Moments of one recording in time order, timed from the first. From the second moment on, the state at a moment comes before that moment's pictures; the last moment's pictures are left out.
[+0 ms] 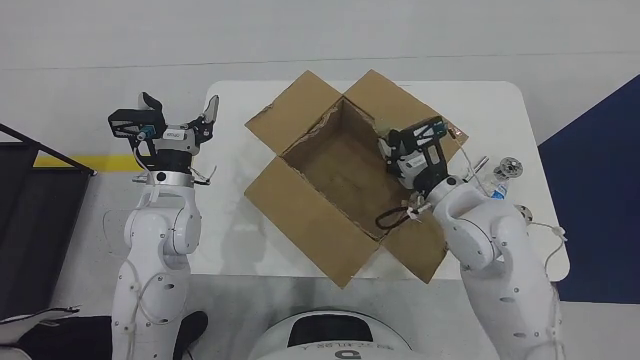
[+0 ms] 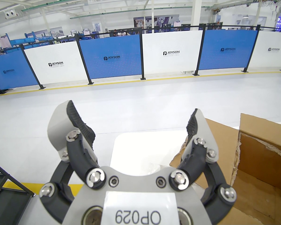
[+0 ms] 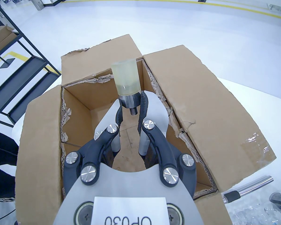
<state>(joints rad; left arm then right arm) 1.60 -1.41 -1.58 -1.92 1.45 0.02 0.05 -1.62 -1.27 1.42 -2.09 -1.12 -0.18 0.58</state>
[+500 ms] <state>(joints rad) 1.60 -1.41 -1.58 -1.92 1.45 0.02 0.05 -2.00 -1.23 2.06 -1.87 -0.62 -0.44 0.41</state>
